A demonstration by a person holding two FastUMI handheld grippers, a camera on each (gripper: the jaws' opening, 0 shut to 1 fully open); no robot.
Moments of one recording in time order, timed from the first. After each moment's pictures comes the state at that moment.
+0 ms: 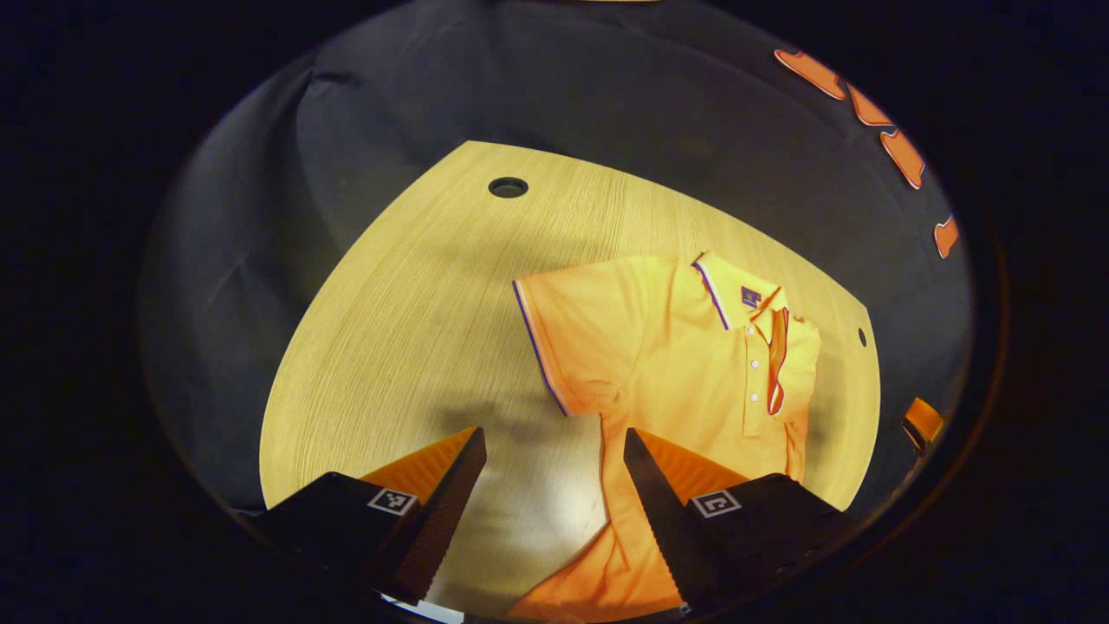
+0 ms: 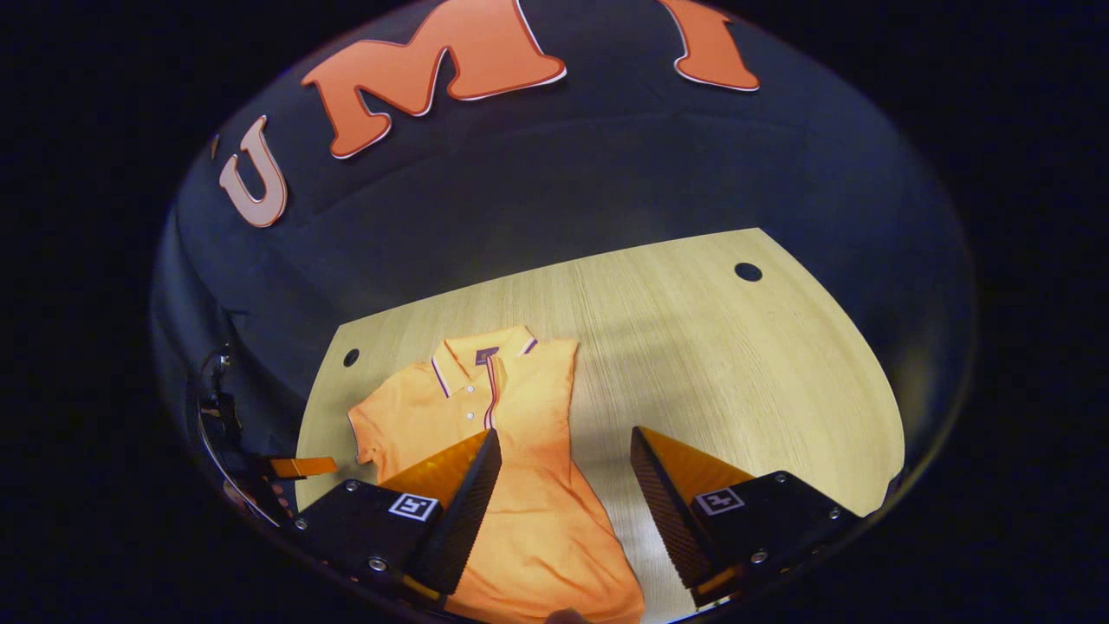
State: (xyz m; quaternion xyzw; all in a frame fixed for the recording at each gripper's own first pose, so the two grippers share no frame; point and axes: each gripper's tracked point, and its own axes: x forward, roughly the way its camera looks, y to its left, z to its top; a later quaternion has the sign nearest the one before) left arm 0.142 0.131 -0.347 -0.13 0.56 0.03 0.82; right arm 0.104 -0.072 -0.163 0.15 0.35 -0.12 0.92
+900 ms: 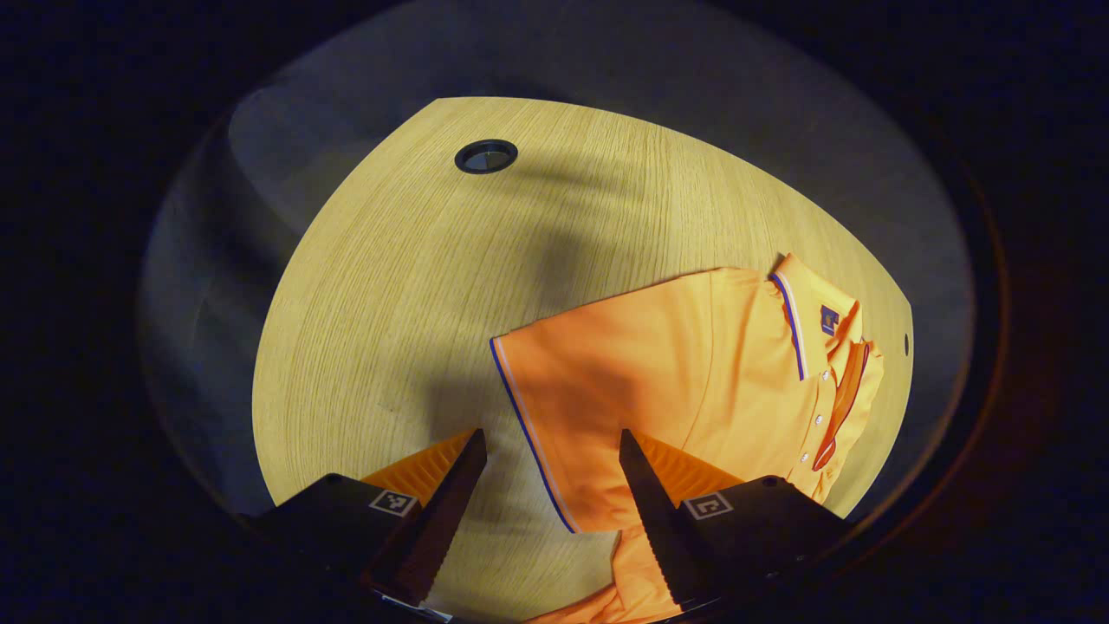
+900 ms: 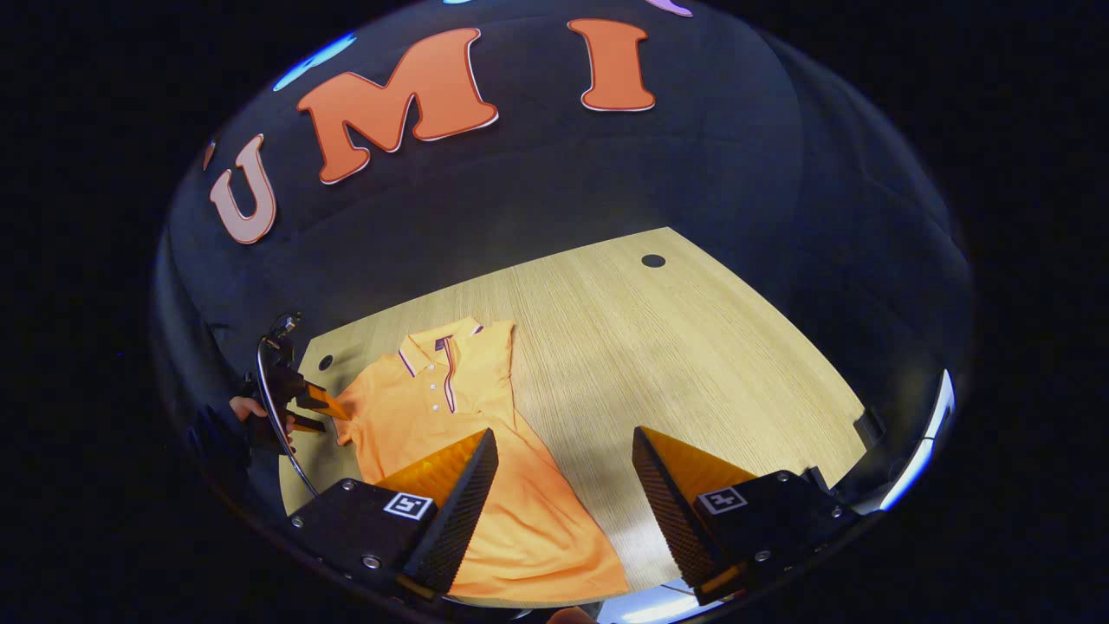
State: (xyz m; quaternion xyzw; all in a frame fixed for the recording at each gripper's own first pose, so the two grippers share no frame) left arm 0.230 0.144 -0.420 -0.10 0.64 0.06 0.76; right arm -0.023 -0.081 -0.148 0.16 0.32 -0.21 0.91
